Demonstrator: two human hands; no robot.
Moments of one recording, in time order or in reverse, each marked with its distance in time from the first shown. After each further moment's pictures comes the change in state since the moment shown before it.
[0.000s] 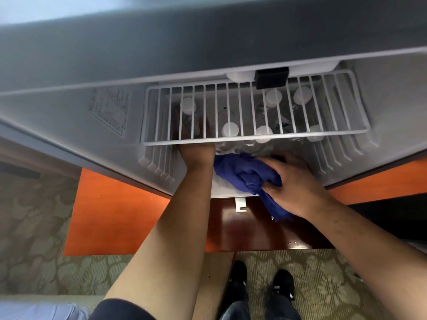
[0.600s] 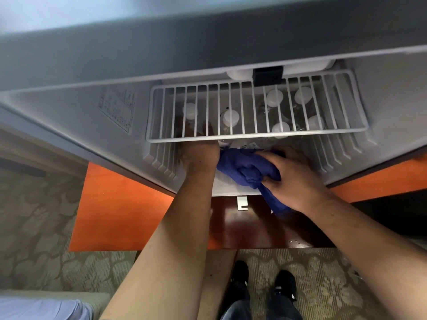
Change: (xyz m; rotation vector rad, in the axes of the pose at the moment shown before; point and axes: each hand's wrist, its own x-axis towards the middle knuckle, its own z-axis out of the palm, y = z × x) left_hand -0.020 0.015 -0.013 0.221 0.014 0.028; right_hand 0.006 -0.006 -0.004 -0.033 0.033 -0.019
